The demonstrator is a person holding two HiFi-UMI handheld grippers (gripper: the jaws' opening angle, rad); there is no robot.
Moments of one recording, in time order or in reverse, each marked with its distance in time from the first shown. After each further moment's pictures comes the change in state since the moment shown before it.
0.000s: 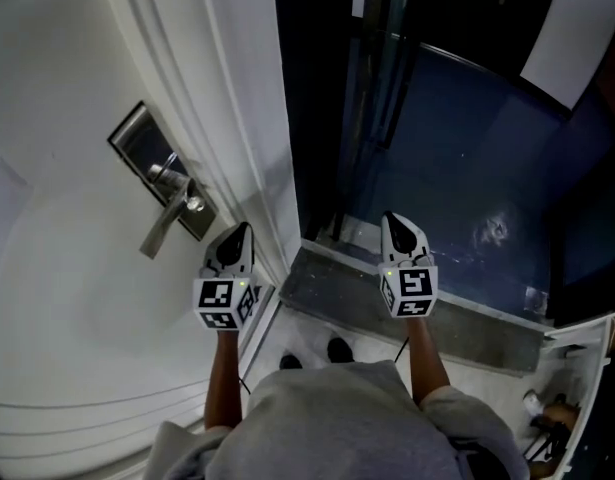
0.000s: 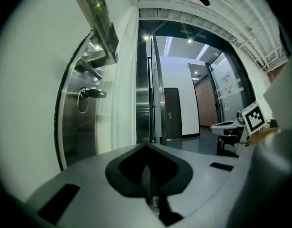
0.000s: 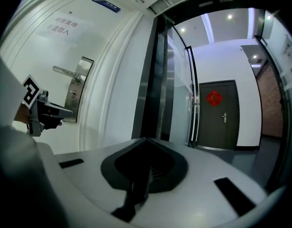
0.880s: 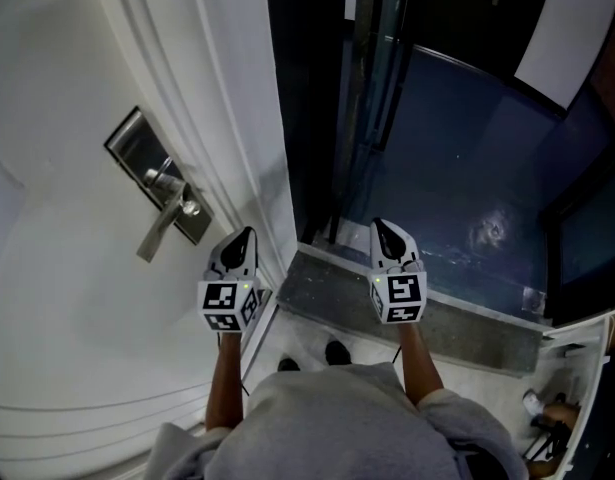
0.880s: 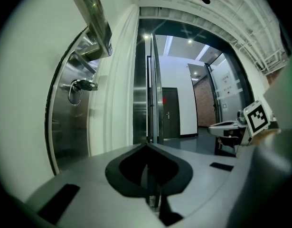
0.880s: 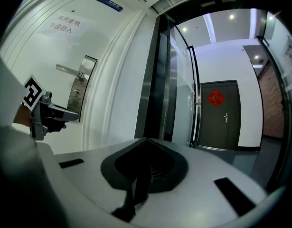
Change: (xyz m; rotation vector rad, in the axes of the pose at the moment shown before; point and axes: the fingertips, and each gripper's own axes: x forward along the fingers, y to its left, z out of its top) left arm 0.008 -0.013 -0.010 -0.011 0.012 -0.023; right arm -0.003 0.014 -0.004 -0.006 0.010 0.012
